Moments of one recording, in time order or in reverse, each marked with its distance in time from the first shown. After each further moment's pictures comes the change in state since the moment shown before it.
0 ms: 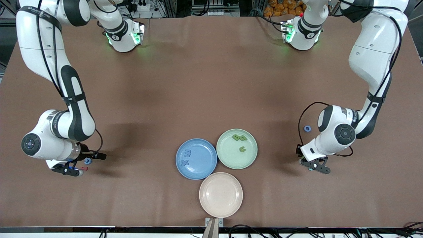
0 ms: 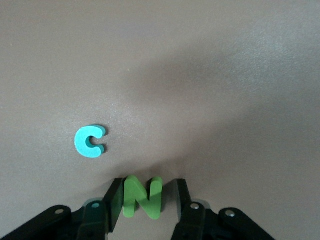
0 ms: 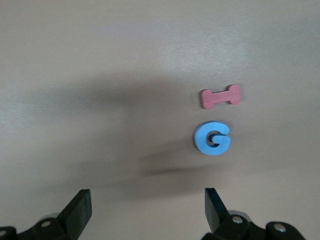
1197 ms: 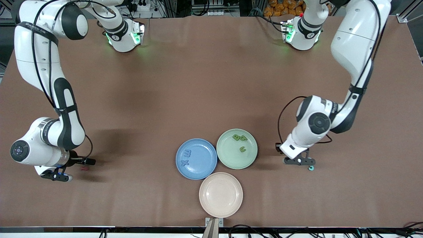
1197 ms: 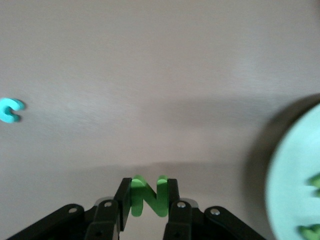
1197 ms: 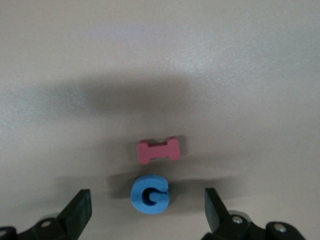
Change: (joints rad) left arm -0.223 -0.098 0.051 -0.017 -0.073 -0.036 -0.478; right arm -0.089 0.132 0.001 0.142 -0.002 0.019 -0.119
